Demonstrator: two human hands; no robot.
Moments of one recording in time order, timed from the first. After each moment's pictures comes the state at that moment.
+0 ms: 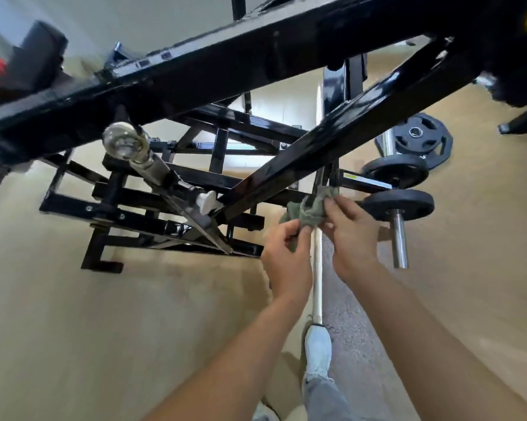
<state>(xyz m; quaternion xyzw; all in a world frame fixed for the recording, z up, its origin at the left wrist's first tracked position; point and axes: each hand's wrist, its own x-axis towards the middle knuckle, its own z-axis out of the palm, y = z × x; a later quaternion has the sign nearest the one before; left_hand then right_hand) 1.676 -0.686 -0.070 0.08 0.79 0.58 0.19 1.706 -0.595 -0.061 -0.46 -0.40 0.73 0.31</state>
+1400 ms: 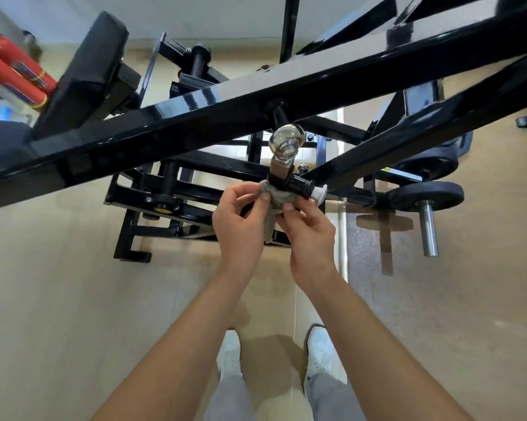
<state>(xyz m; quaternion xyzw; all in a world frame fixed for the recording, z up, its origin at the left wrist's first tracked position) 1.506 -0.830 0.006 0.14 0.74 0.64 0.14 1.582 -0.770 -0.013 -0.39 -0.38 0.78 0.31</state>
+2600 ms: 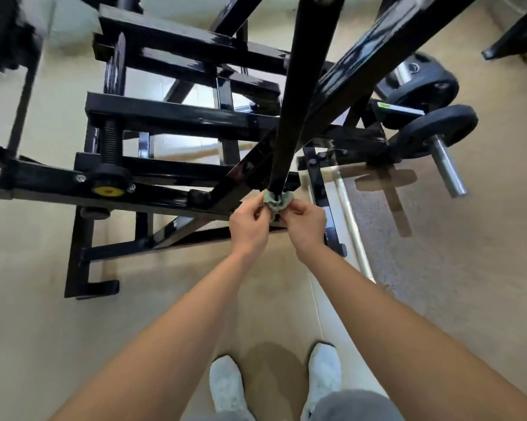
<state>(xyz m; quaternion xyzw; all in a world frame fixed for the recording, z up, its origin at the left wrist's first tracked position) 1.453 -0.866 -0.293 0.30 0.79 0.47 0.26 1.540 -0.802 -0.311 -0.55 -0.54 0.58 0.27</state>
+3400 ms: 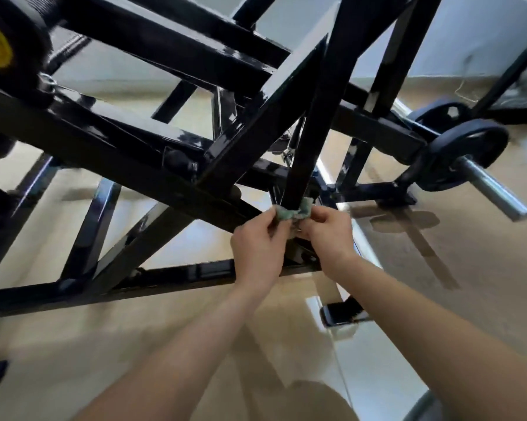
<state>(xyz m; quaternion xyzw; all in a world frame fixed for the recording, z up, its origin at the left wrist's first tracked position) 1.427 -0.867 -0.496 0.41 0.73 0.53 0.13 1.520 -0.778 -0.497 -0.42 -0.61 0.57 0.36</state>
